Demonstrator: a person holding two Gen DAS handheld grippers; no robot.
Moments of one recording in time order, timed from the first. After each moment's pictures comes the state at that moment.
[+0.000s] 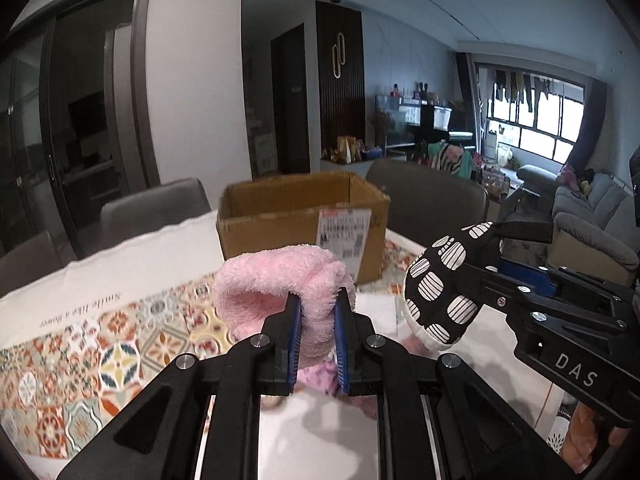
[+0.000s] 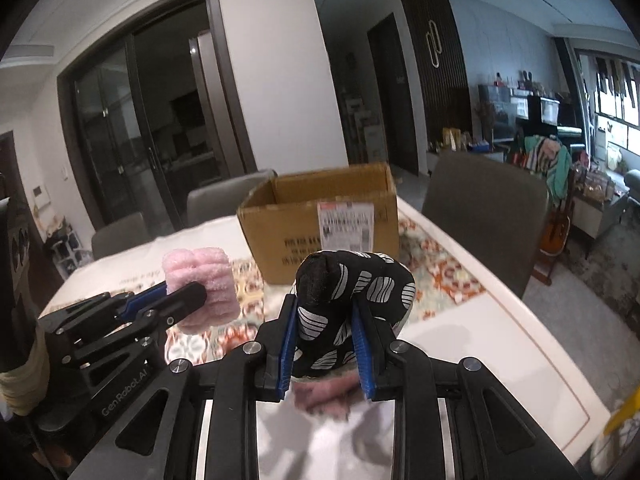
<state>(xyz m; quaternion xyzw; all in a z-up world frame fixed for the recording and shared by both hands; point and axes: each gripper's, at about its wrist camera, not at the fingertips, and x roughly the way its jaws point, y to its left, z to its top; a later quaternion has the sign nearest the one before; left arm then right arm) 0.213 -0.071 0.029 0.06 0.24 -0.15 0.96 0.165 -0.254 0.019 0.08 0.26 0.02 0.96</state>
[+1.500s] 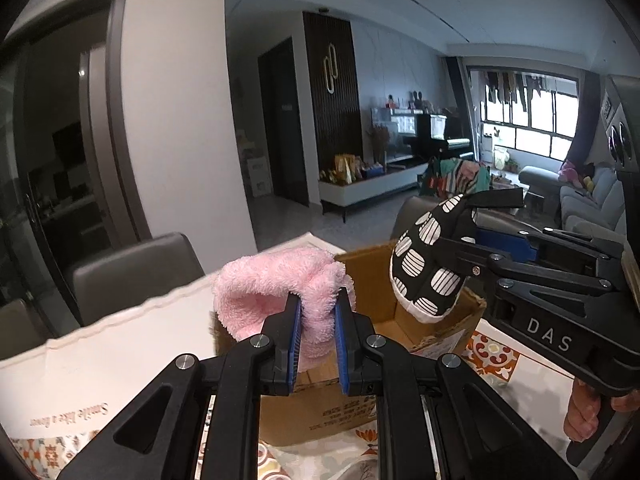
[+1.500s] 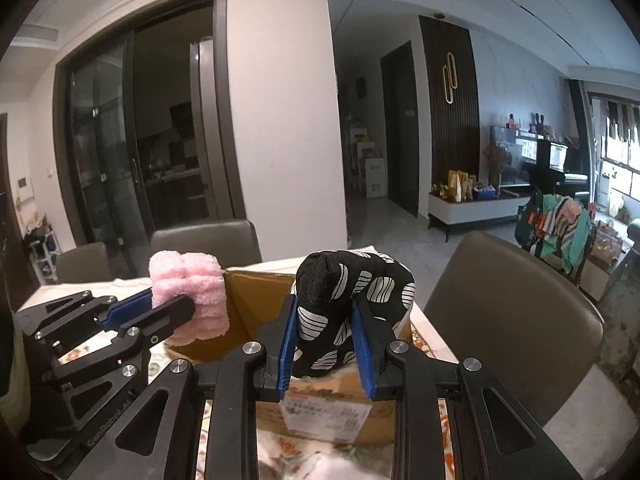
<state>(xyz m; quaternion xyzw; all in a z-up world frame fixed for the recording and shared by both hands) 0.403 -0.084 0.043 0.08 0.22 -0.17 0.96 0.362 -0.282 0.048 0.03 0.22 0.01 0.97</state>
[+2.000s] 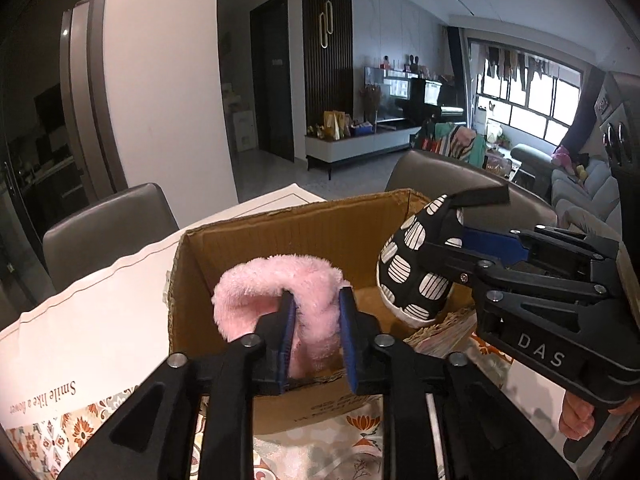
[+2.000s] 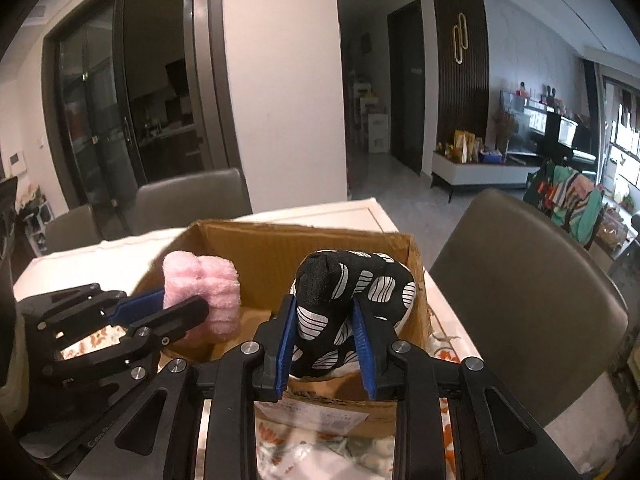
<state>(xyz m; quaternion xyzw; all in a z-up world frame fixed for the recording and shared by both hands) 0.434 -0.090 0.014 0.07 0.30 -0.18 0.93 0.400 -0.292 0.015 0.02 0.31 0.02 0.95</state>
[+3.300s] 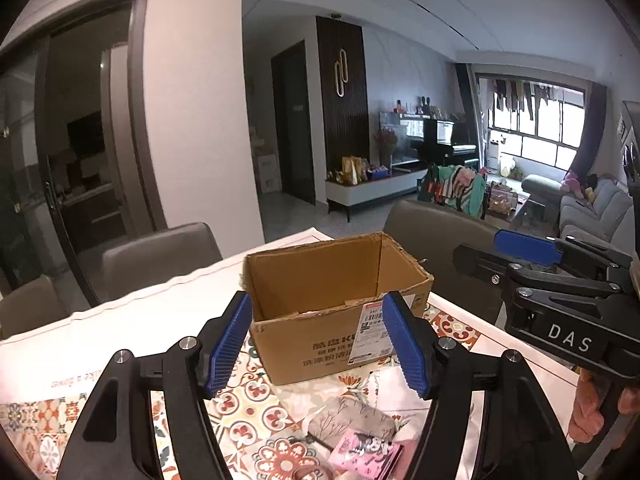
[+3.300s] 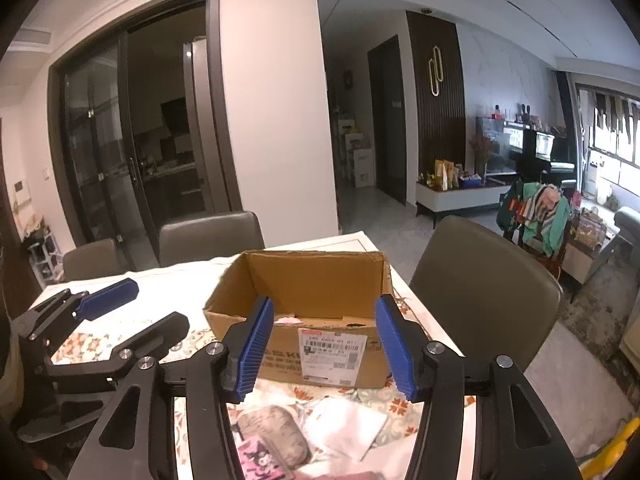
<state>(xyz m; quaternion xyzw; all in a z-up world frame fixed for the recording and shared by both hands) 0.291 -0.051 0.088 0.07 0.22 -0.14 0.96 0.270 -0.260 0.084 0.04 0.23 -0.01 0.97</state>
